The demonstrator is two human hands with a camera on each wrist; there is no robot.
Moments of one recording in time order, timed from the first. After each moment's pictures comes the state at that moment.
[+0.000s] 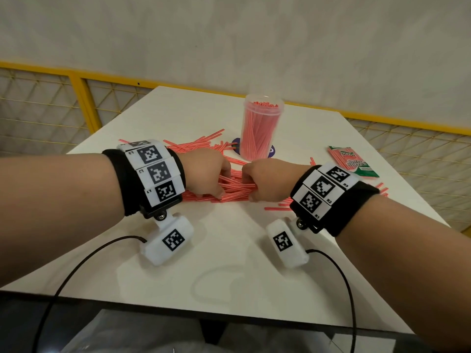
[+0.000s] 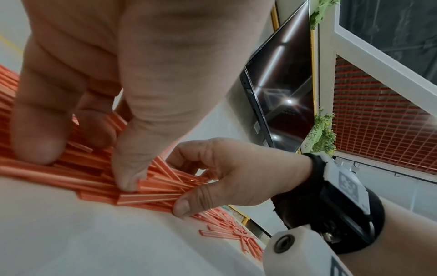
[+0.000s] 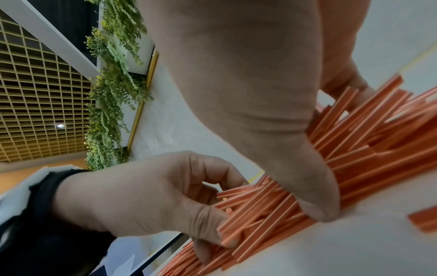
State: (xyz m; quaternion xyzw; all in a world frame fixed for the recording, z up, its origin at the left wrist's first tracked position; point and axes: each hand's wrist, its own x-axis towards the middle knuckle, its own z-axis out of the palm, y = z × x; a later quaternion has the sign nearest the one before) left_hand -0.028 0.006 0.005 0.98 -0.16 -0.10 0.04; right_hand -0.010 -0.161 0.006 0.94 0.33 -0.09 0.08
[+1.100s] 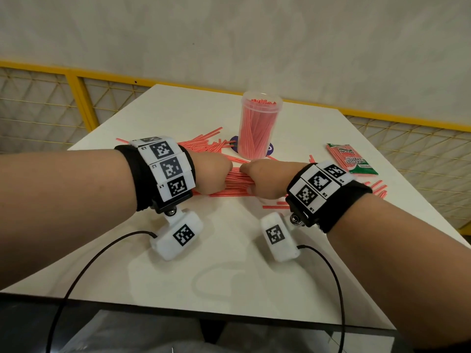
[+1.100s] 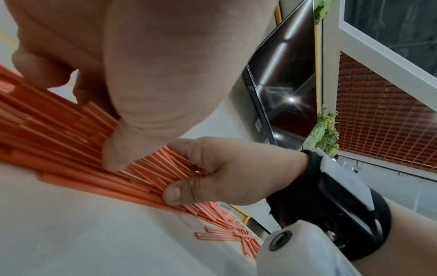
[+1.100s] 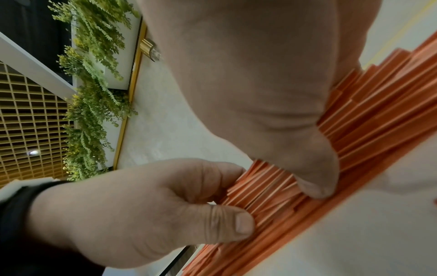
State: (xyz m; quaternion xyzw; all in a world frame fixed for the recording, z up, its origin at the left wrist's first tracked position) left_hand -0.024 -0.016 0.008 0.97 -0.17 -0.13 -0.09; right_hand -0.013 -0.158 0.008 0.94 0.32 -0.11 0.08
